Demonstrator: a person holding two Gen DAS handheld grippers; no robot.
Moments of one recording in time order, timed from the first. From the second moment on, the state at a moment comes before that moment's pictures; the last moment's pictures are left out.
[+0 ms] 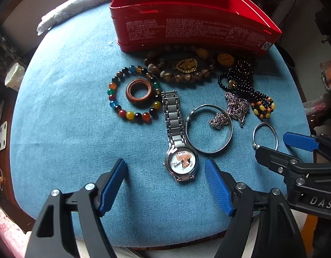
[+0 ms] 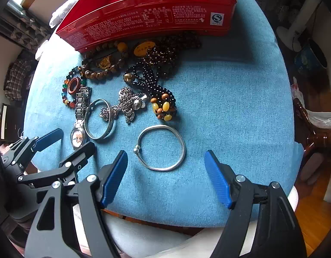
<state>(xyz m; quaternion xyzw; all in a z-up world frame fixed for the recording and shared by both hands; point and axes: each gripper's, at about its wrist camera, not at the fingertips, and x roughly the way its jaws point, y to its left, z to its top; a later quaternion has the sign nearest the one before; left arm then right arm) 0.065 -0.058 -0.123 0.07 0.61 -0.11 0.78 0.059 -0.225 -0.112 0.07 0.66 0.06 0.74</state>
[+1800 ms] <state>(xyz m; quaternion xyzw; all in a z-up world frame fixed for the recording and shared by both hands) 0.039 0.033 -0.059 0.00 0.56 -0.13 0.82 0.052 -0.221 -0.085 0.05 0.63 0.04 0.77</state>
